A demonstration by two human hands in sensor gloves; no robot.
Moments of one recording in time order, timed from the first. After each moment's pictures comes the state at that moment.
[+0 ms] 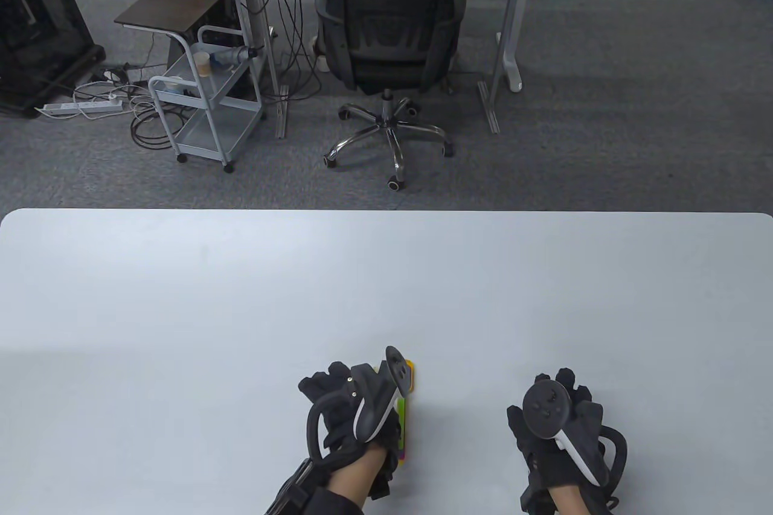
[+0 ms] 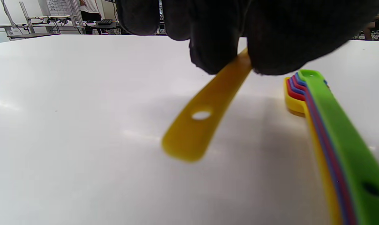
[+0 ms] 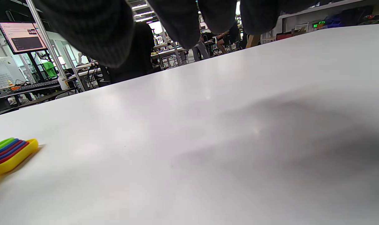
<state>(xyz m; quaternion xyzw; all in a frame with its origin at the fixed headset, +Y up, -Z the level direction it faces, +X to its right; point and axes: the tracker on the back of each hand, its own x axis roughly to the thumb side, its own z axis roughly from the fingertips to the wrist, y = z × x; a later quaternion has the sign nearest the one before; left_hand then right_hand) -0.047 -0.711 -0.327 -0.08 0.16 0.01 0.98 0.210 -0.707 -0.282 -0.11 0.02 0.99 0.11</state>
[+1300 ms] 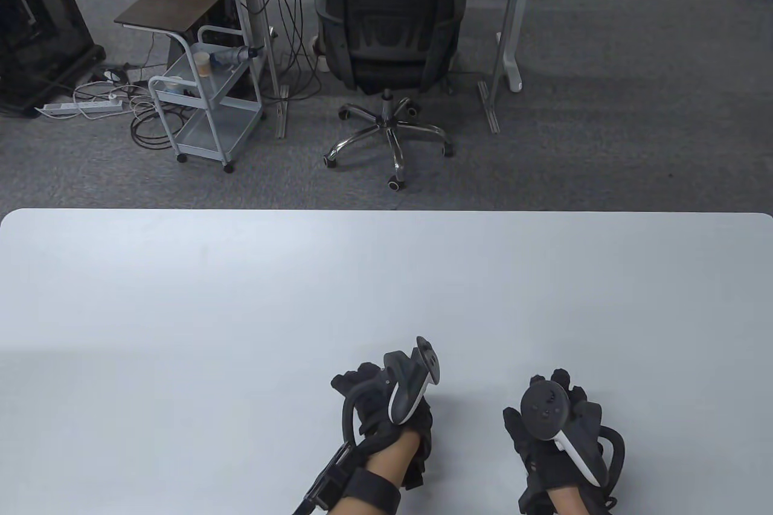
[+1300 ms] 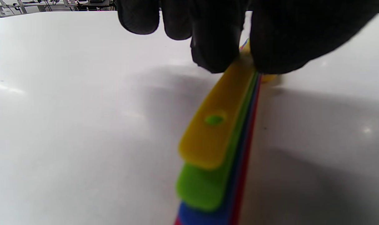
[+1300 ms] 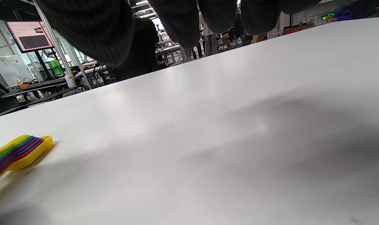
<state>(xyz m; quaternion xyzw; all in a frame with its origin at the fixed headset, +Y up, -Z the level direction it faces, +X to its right) -0.009 -0.726 -0.346 -0.13 0.16 0.01 0.98 0.208 -0.706 -0.281 -0.10 0.03 0.99 0.11</state>
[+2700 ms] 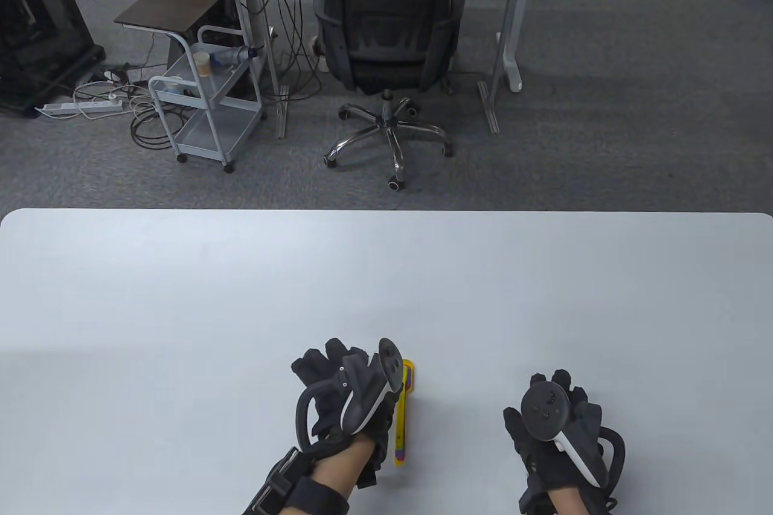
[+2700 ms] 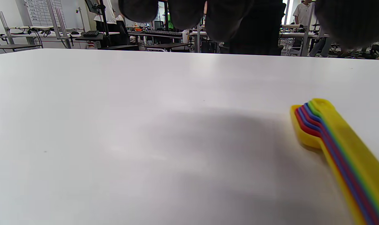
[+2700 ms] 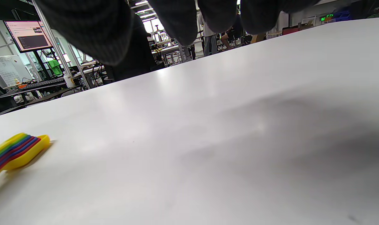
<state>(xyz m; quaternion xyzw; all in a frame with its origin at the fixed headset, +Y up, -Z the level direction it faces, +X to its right) -0.070 -0.685 -0.326 -0.05 0.12 0.01 0.99 0.207 -0.705 -0.279 -0.10 0.03 0.99 0.11</state>
